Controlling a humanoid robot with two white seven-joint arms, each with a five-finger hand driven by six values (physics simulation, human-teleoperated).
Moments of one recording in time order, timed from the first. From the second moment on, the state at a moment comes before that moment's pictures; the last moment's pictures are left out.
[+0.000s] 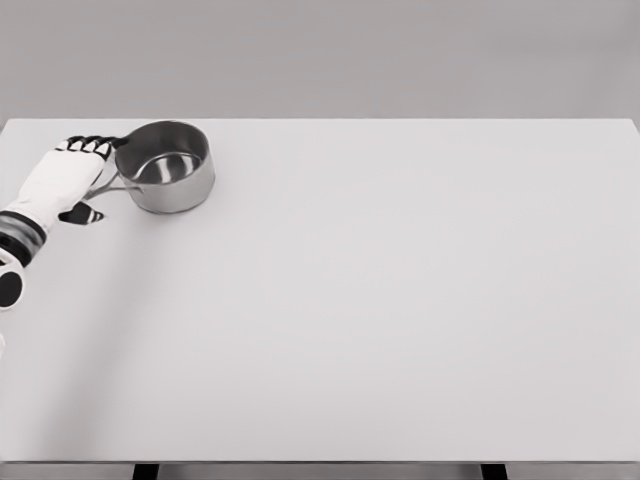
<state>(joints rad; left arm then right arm) -0.26 0.48 -0.06 -1.48 -0.93 -0.12 -0.31 0.06 0.00 -0.08 0.05 -0.27 -0.07 0.21</state>
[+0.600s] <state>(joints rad) -0.37 0.49 -0.03 -1.30 -0.93 -0.12 -0.31 0.06 0.00 -0.08 0.05 -0.27 -0.07 0.21</state>
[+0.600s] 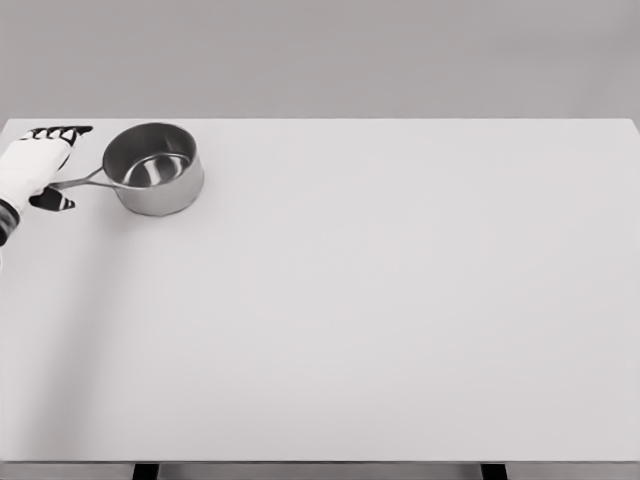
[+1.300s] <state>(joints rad) -0.51 0.48 -0.03 -1.10 -0.93 -0.12 -0.31 0.06 0.00 -0.08 0.05 -0.27 -0.07 0.21</state>
